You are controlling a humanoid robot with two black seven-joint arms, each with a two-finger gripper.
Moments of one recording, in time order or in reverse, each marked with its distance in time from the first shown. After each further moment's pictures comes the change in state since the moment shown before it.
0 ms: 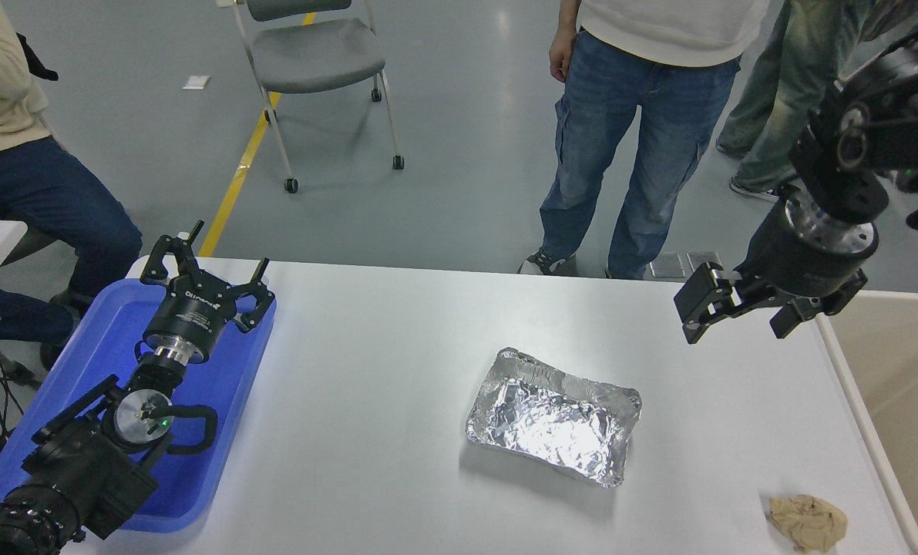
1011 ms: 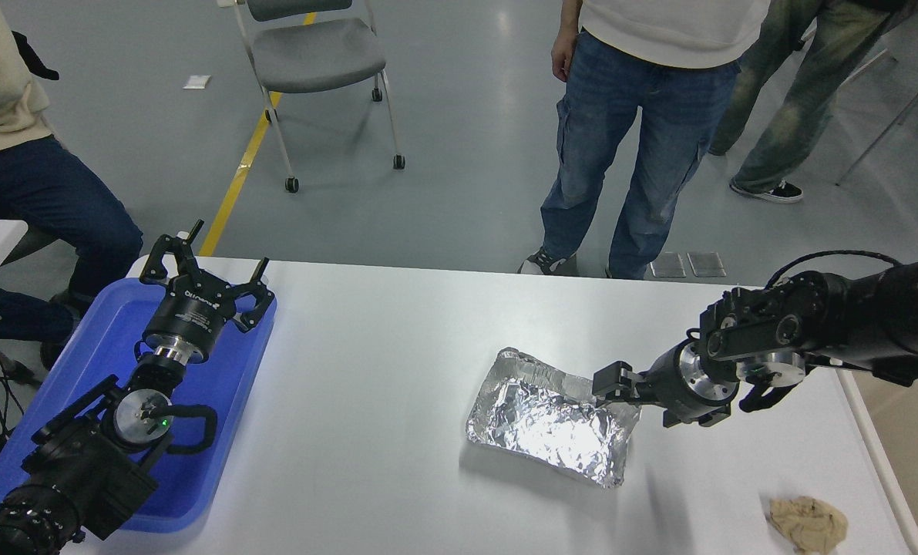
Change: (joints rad) left arm 0.000 0.000 -0.001 0.000 0.000 0.000 0.000; right arm -0.556 0.137 0.145 -0.187 0.215 -0.531 0.000
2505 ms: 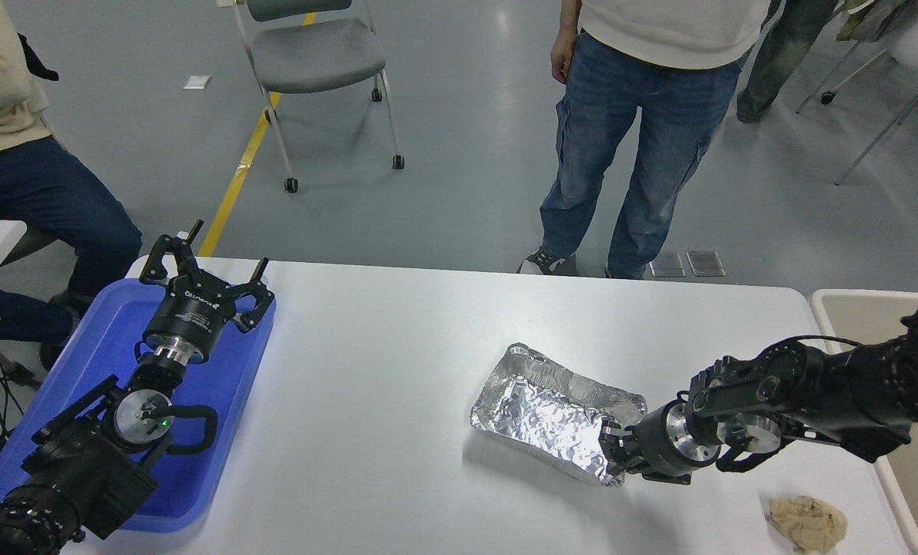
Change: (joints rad) left arm 0.000 0.000 0.000 0.000 0.000 0.000 0.000; right arm -0.218 -0.023 0.118 -0.089 0.039 -0.005 -0.011
